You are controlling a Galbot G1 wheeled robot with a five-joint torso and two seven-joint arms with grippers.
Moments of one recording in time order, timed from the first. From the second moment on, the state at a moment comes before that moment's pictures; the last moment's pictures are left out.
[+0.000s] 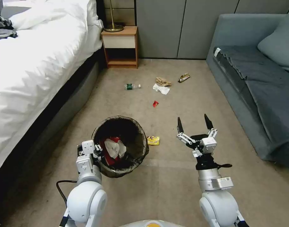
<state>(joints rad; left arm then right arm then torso) 1.53 -1.44 -0.39 -2.22 -0.21 0.51 -0.53 -1.53 1.36 0.35 2.06 0.04 0.42 0.11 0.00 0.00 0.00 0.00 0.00</state>
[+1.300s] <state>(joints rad) 1.52 -1.44 -0.40 -2.21 -0.21 0.51 -0.53 -1.53 1.37 0.35 2.05 0.03 0.48 0.09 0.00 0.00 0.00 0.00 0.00</state>
